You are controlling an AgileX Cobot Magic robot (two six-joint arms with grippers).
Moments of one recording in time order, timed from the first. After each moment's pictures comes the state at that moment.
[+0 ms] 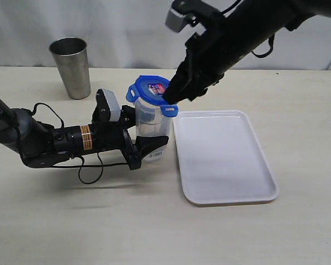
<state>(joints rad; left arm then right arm) -0.31 2.34 -1.05 0.97 -1.19 -0.26 0.38 1.84 -1.57 0.56 1.06 -1.01</state>
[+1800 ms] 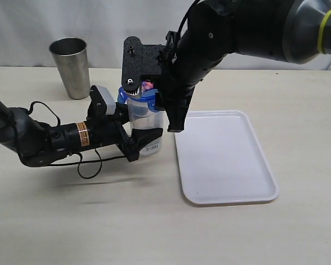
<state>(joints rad) -0.29 2.34 -1.05 0.92 -1.17 -0.31 0.63 1.90 -1.50 -0.11 0.71 -0.92</state>
